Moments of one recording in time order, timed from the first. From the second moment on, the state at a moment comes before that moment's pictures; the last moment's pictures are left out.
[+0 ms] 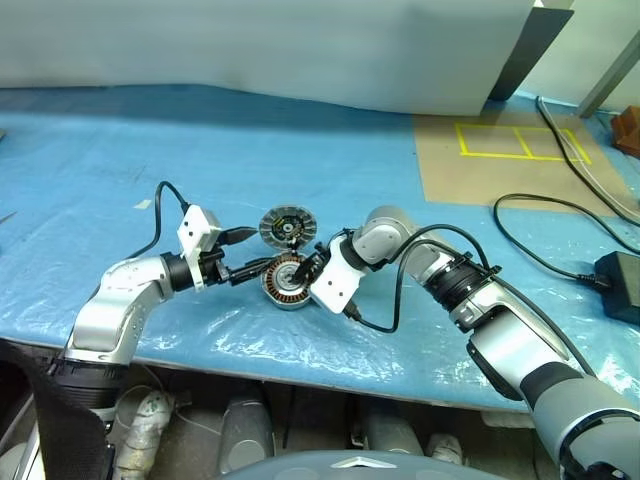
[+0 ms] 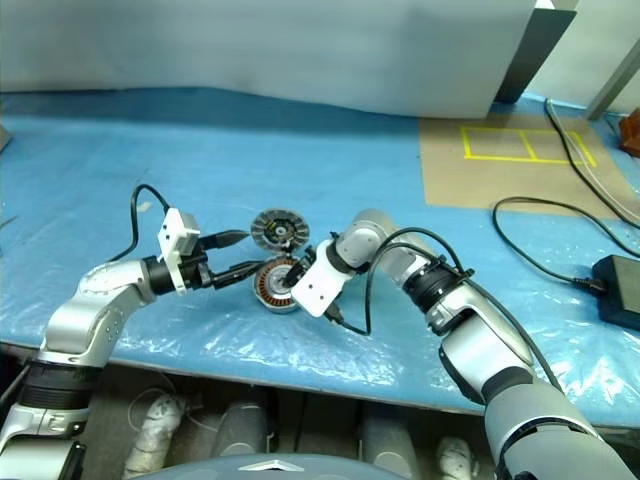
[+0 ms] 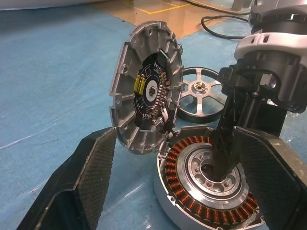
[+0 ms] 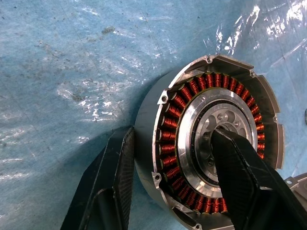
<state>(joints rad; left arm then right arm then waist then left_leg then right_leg) -0.25 0.57 0.04 -0.09 -0.47 0.38 -0.96 -0.89 -0.37 0.63 0.53 -0.37 -0.67 1.24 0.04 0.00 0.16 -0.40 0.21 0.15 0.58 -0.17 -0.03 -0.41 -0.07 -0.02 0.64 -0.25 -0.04</state>
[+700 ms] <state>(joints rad) -0.26 0.57 0.03 -0.09 -0.47 0.40 -0.99 -0.85 -0.50 0.51 0.17 -0.03 -0.24 1.46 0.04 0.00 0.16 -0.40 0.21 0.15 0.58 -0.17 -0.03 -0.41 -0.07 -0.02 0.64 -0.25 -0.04</state>
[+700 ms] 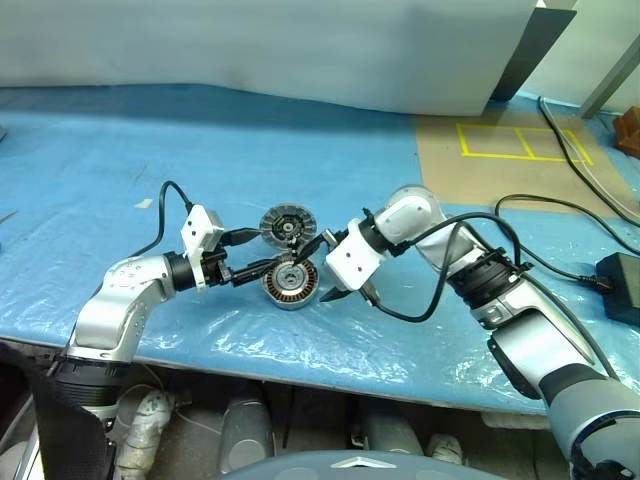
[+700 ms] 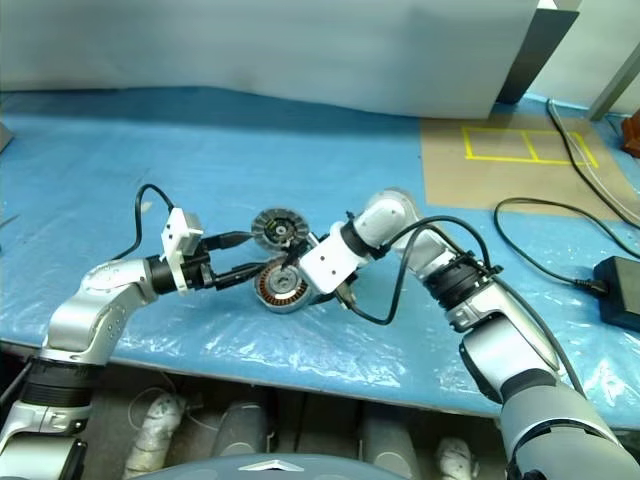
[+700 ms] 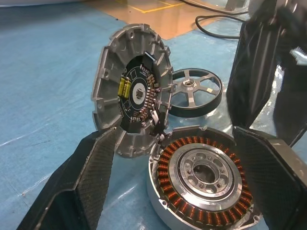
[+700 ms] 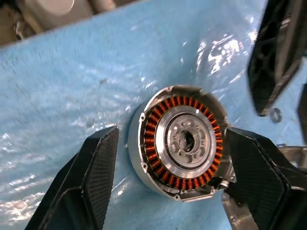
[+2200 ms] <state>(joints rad) -0.36 0.34 0.08 0.44 -0.11 0.05 -0.47 -0.31 -0.54 0.25 -0.07 -0.06 0.22 0.83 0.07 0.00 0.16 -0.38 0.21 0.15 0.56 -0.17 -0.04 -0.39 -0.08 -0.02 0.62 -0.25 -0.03</state>
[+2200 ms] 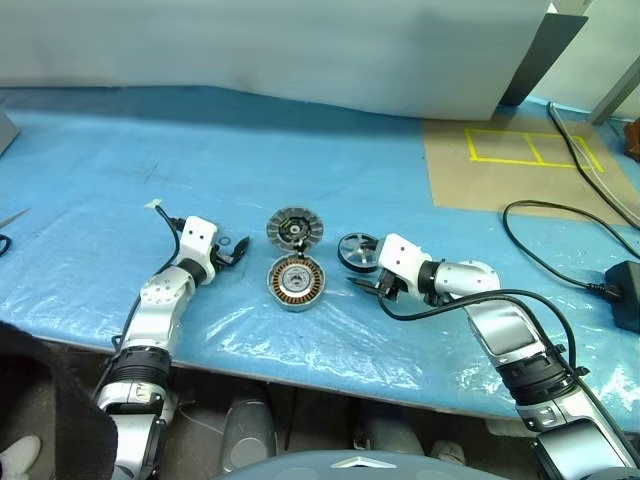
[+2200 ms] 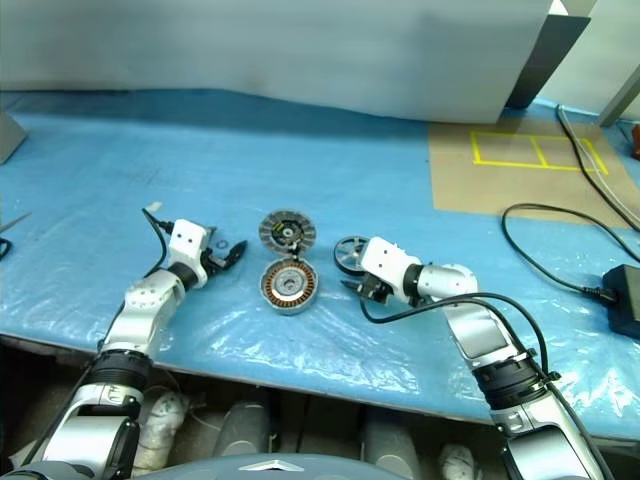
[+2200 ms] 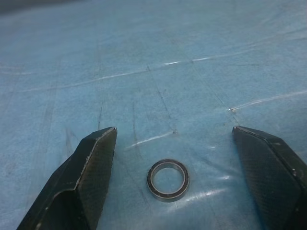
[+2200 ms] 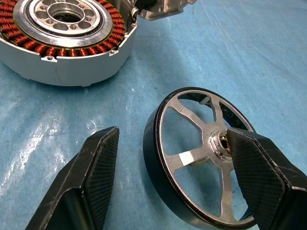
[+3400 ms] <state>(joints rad) -0.15 0.40 0.04 0.16 -0.27 0.19 -0.77 -0.29 -0.55 0.26 -0.09 -0.08 0.22 0.83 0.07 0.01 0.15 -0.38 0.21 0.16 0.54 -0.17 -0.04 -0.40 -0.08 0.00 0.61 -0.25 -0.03</state>
